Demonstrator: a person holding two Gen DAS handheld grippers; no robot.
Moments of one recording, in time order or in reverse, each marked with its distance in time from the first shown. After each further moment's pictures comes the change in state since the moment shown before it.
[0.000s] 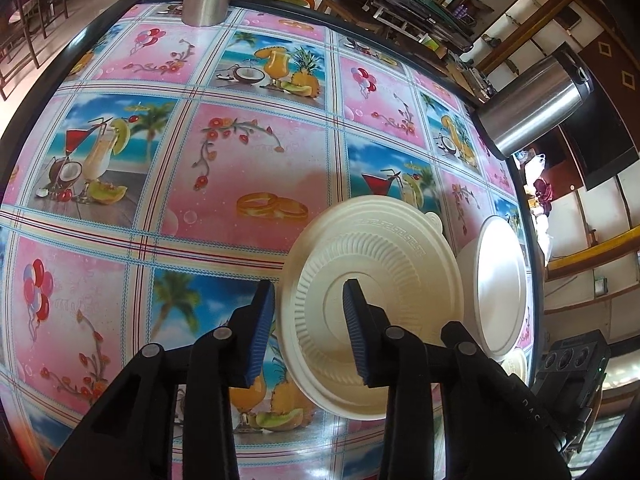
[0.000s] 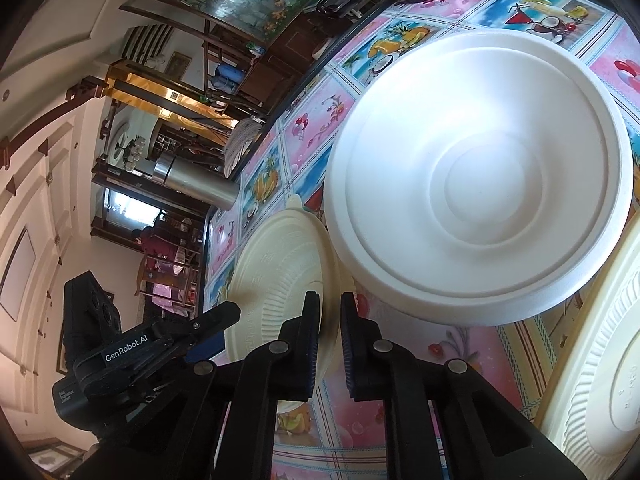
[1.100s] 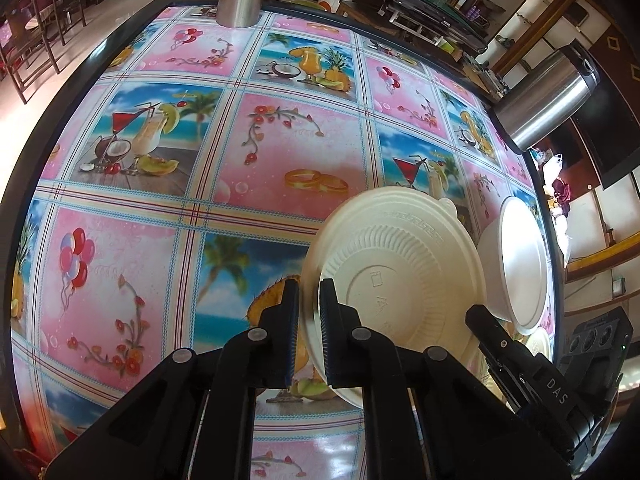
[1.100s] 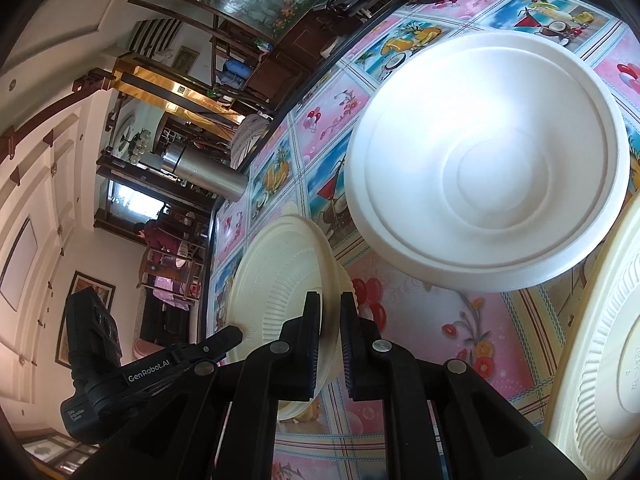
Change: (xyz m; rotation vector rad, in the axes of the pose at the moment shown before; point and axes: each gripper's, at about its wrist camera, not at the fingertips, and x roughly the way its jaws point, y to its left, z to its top) left arm -0.017 0.017 -0.028 -0.003 -0.021 0.078; right arm 0.005 0.009 -0.007 -0.032 0.016 0.009
